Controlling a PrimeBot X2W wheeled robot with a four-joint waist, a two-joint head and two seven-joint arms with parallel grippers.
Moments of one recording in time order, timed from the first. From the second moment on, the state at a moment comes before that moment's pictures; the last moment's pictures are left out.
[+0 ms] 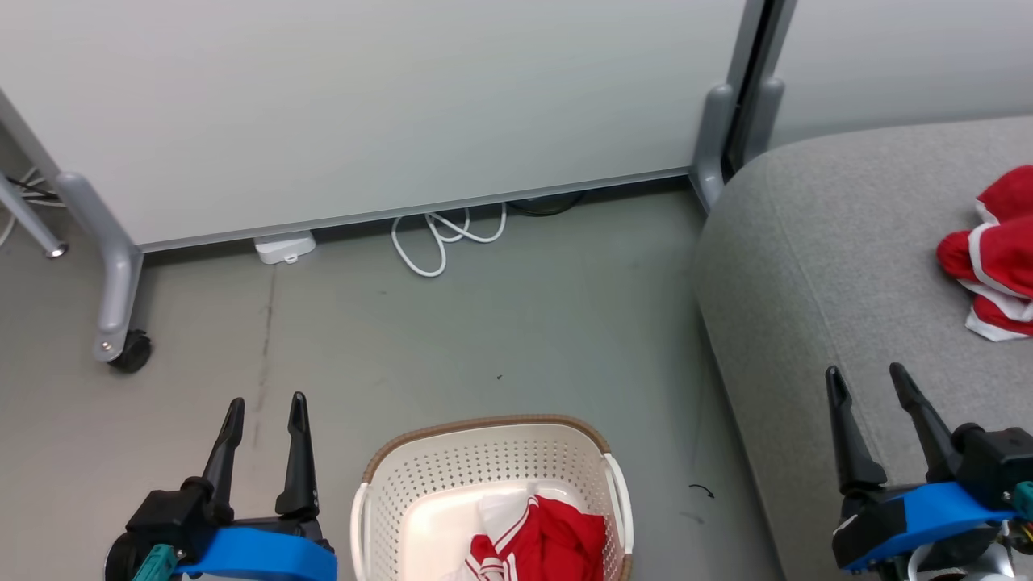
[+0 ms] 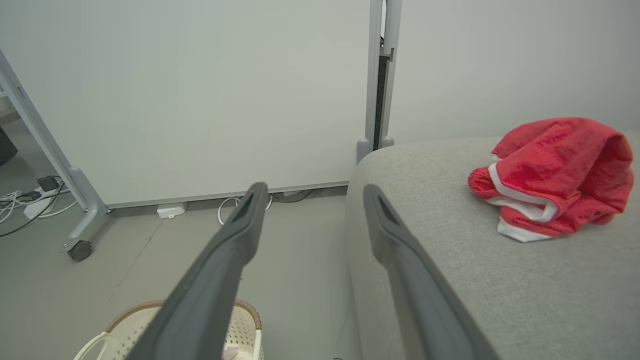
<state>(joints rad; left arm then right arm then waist) -0.02 0.08 -0.04 0.24 -0.25 -0.12 -0.26 0.00 -0.05 -0.12 0.00 0.13 0.13 -0.01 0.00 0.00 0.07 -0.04</state>
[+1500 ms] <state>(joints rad) -0.01 0.07 -0.01 0.31 -0.24 -0.13 -0.26 0.01 -0.05 -0.04 0.09 0.15 0.13 -0.05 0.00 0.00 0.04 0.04</state>
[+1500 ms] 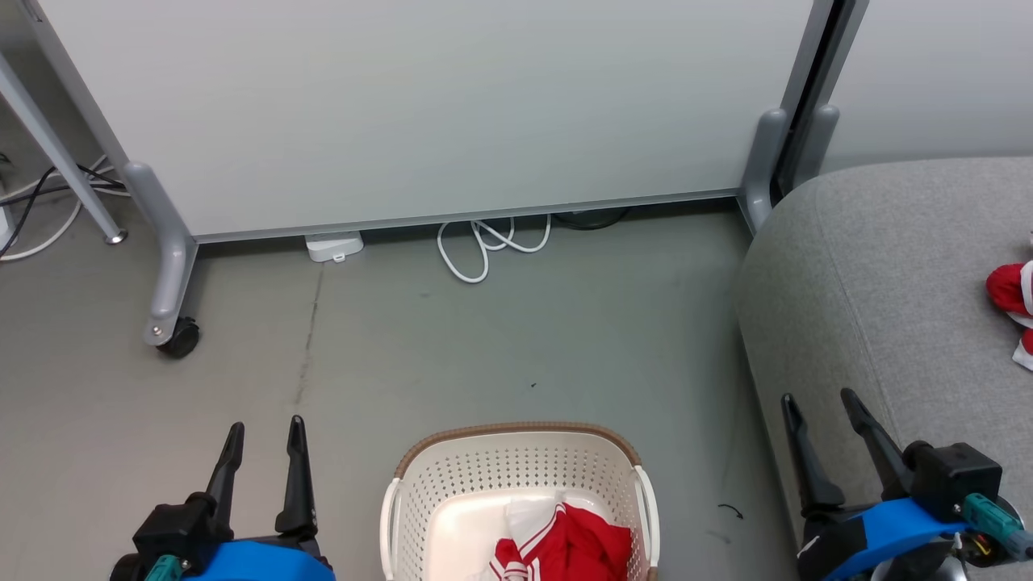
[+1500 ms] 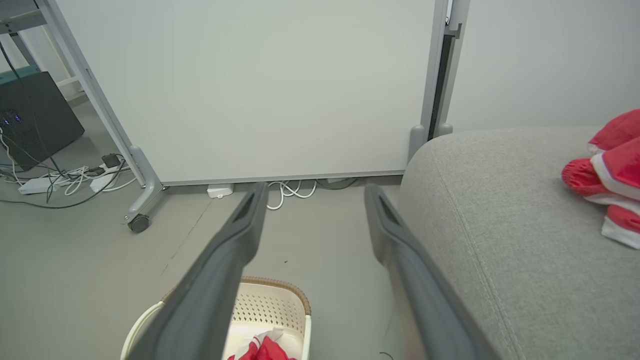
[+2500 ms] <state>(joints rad) -0.39 0.12 -0.29 0.79 -0.33 -0.13 -0.23 -0.21 -0.05 0.18 0.09 0.21 0.13 -0.14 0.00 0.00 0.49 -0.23</state>
